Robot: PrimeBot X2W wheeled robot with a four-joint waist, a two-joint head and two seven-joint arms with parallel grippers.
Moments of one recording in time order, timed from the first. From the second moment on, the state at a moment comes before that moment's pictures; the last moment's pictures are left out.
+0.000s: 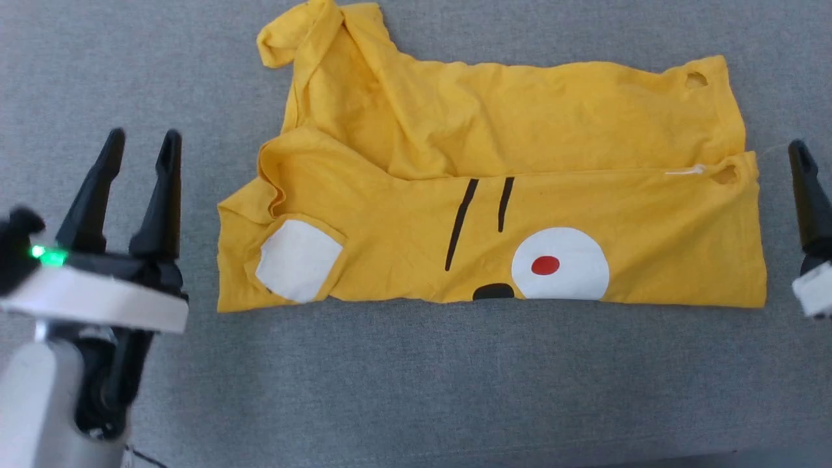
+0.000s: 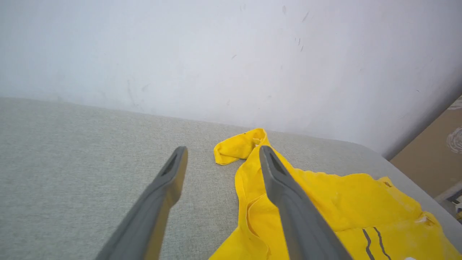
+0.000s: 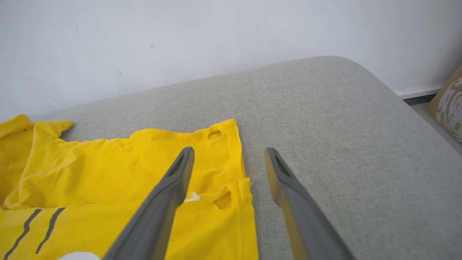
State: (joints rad) left arm -0.30 0.49 -0.12 -0.12 -0.76 -0.03 -0.06; right arm -0.27 -0.26 -0.23 -0.08 0.50 0.13 0.30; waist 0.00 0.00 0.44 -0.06
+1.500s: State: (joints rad) left arm -0.09 0.26 -0.06 0.03 -0.53 -0.11 0.36; right arm 0.06 -0.05 -0.23 0.03 0.21 0.13 -0.21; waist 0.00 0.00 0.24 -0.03
